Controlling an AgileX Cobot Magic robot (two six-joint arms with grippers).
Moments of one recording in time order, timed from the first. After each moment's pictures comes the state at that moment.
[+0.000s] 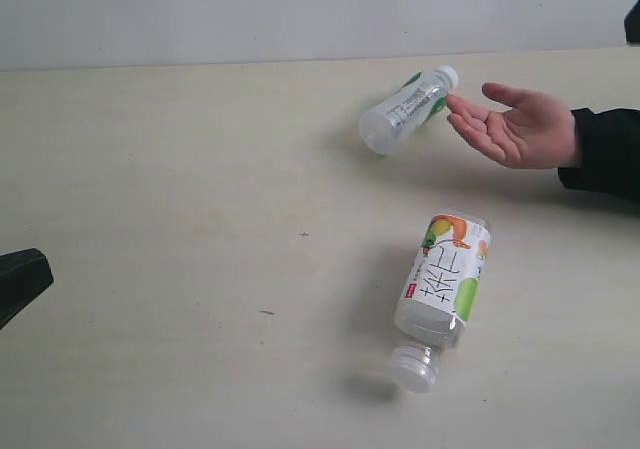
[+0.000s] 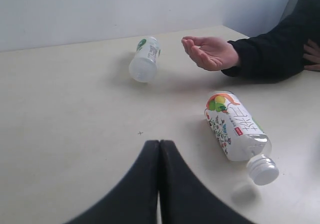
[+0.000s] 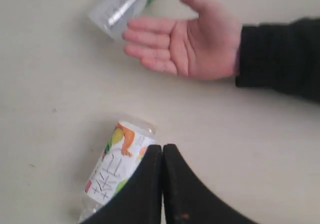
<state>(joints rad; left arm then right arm) -0.79 0.46 -0.08 -0.62 -0.08 0.44 0.11 1.33 -1.29 0.15 1.16 0.13</state>
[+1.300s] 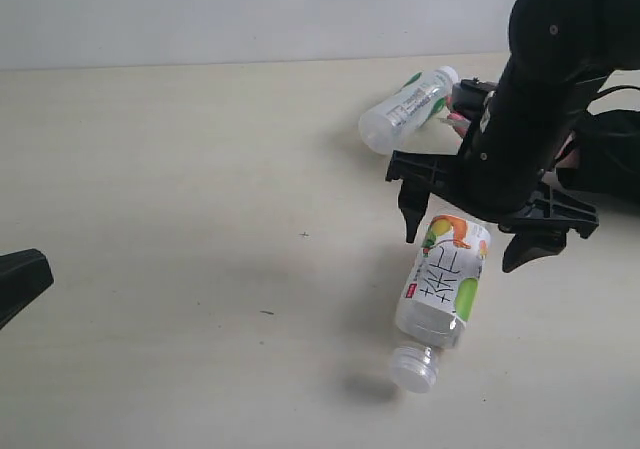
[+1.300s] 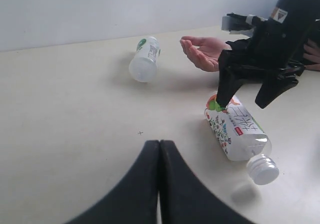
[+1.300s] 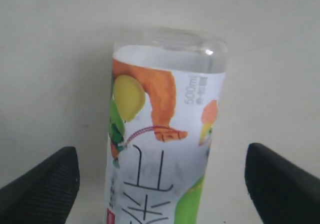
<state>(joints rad) -0.79 0.46 -0.08 -0.62 -0.08 0.44 0.46 1.74 -1.05 0.10 0.88 0.74</state>
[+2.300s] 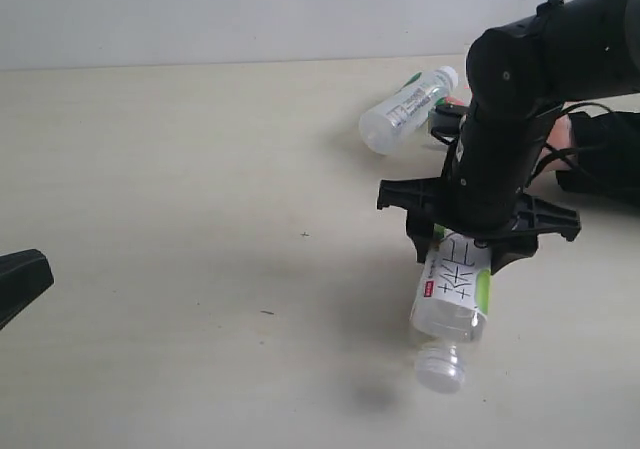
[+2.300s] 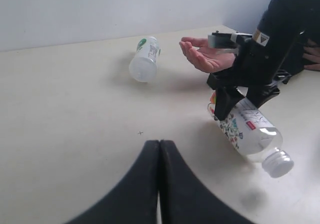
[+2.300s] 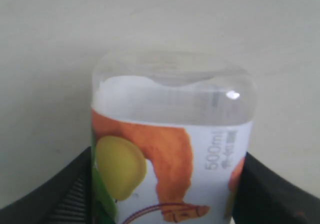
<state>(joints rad) -0.79 0.46 -0.08 -0.62 -0.08 0.44 0.50 1.82 -1.06 -0.01 0.84 0.74</state>
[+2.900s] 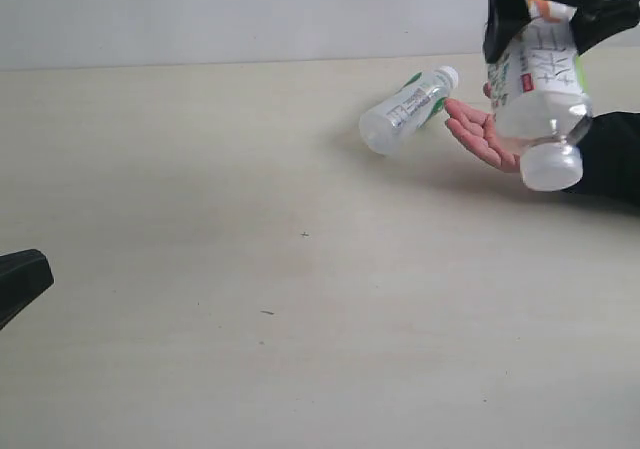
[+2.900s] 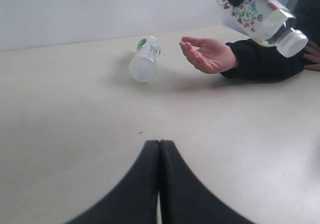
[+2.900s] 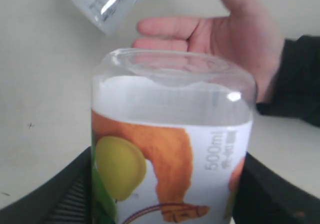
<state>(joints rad) -0.79 0.46 -0.08 -0.62 -0.08 0.44 0.26 1.70 -1.57 0.00 1.21 0.26</state>
